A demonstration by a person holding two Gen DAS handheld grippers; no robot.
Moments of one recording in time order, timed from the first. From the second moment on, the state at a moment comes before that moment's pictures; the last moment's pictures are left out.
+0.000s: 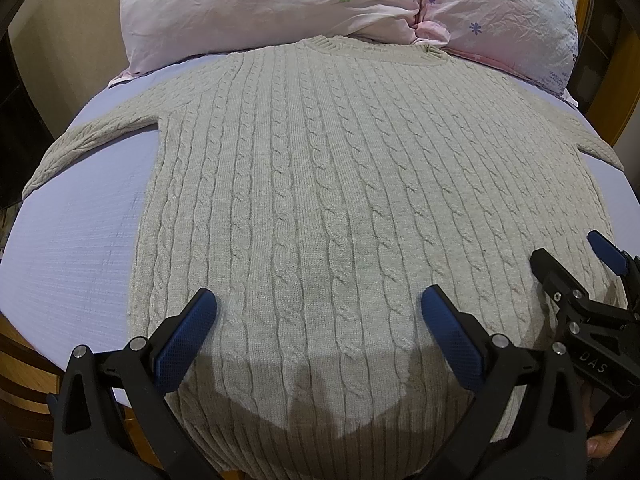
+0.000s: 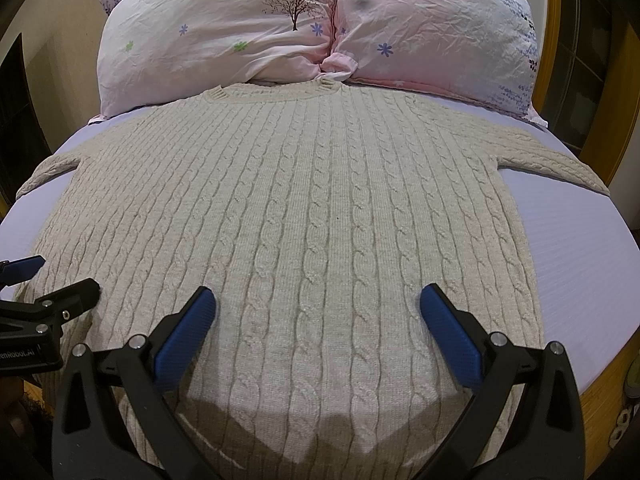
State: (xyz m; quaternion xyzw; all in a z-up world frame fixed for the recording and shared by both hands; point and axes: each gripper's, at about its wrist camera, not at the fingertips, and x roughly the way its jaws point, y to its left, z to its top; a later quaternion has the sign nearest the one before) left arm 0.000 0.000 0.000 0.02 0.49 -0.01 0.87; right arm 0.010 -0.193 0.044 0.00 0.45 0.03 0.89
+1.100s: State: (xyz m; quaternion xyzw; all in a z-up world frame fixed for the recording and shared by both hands) left arm -0.003 0.001 0.003 0.02 0.46 -0.01 0.89; right arm 0.009 -0.211 0.062 0.01 0.45 0.08 0.89
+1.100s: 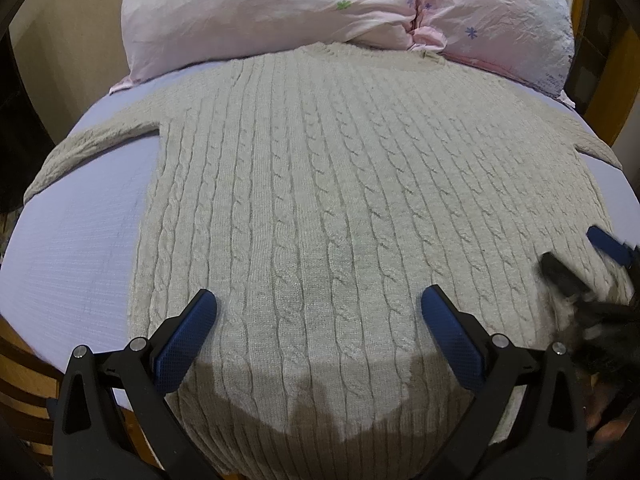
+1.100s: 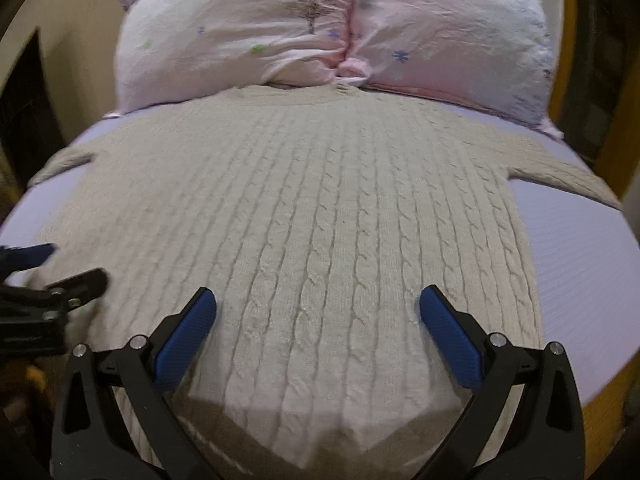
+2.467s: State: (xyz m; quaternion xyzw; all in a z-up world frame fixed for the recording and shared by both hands) left arm 0.033 0.285 0.032 -0.35 0.23 0.09 0.90; right arm 0.222 -0.264 0.154 0.07 0.33 0.14 0.93
